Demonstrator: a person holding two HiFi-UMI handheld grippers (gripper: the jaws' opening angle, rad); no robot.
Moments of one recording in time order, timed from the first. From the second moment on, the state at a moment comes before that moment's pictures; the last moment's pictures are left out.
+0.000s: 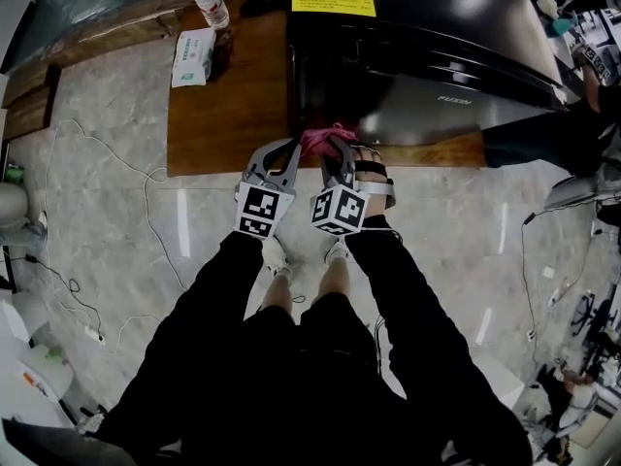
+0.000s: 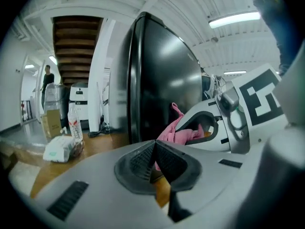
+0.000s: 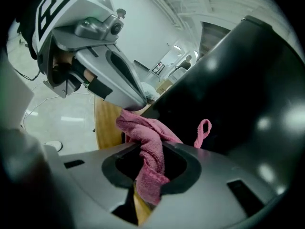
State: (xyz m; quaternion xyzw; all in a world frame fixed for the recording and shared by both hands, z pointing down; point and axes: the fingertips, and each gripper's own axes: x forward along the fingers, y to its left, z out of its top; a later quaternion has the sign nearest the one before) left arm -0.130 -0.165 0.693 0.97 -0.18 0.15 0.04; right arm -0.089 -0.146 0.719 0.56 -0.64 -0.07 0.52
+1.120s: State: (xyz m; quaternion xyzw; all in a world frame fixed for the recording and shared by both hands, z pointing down) left arm -0.150 -0.098 0.570 0.99 -0.12 0.10 0.06; right arm -0.089 -0.047 0.613 0.60 -0.60 -0.07 0.53
